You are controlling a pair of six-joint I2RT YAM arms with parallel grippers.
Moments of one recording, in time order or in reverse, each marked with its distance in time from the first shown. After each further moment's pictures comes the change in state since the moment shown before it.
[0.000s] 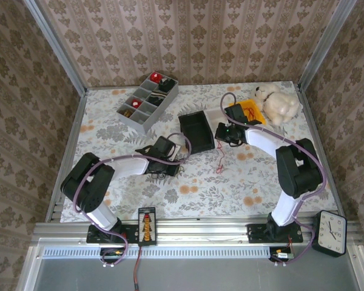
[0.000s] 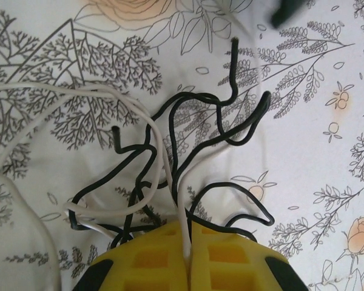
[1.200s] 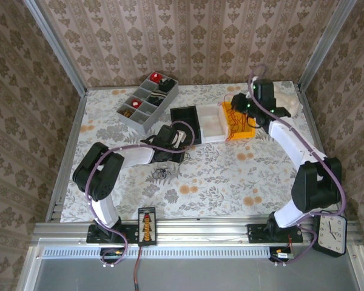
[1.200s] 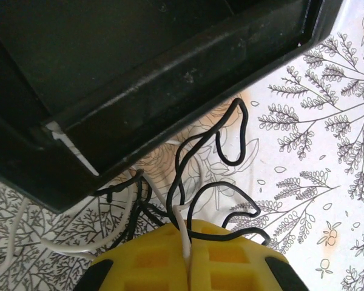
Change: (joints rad) left arm 0.045 0.154 0.167 0.103 0.016 -0.016; right arm -0.192 -0.188 0.170 0.057 -0.037 -0.081
